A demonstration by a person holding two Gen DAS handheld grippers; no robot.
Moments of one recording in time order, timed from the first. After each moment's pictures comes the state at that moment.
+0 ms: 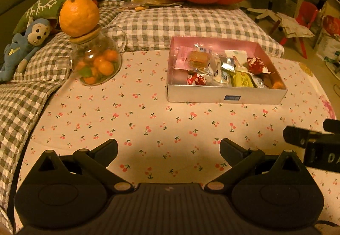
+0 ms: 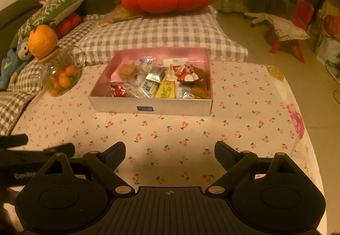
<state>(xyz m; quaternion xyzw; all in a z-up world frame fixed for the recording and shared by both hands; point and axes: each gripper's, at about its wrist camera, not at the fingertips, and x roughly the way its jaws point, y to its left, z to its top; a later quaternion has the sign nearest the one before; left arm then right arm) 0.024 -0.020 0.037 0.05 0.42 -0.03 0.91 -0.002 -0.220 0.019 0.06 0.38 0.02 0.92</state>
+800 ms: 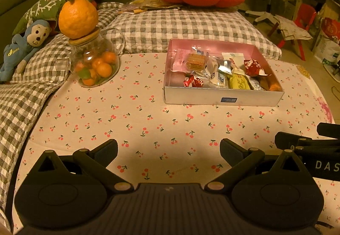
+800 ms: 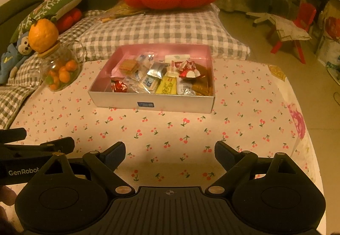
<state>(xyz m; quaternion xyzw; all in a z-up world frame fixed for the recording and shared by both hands) 0.021 -0.023 0.038 0.05 0.41 -0.04 0.91 -0.001 -0.217 0.016 0.05 0.38 0.02 0.92</state>
